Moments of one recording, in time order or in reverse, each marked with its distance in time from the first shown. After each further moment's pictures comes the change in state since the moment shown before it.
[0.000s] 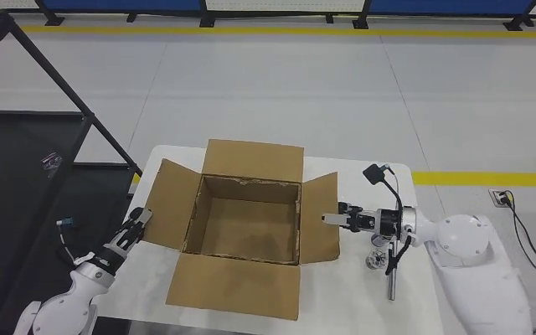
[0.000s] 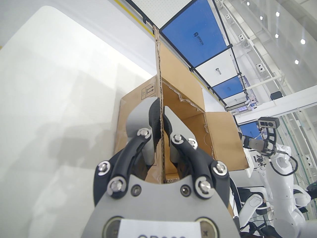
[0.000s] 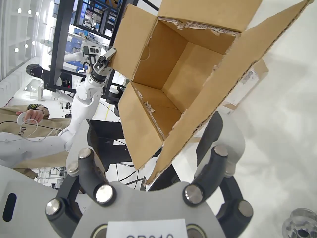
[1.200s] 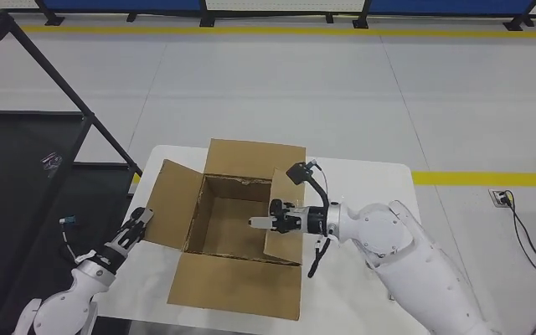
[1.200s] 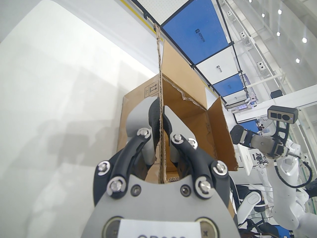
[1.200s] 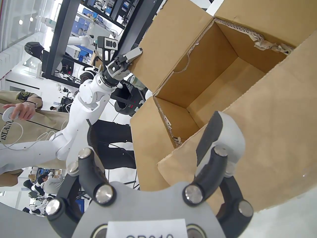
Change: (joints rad) left arm -0.023 -0.004 0.003 0.027 0.000 -0.002 -0.032; right arm 0.189 -0.082 -0.409 0.028 -0.076 0.035 -0.311
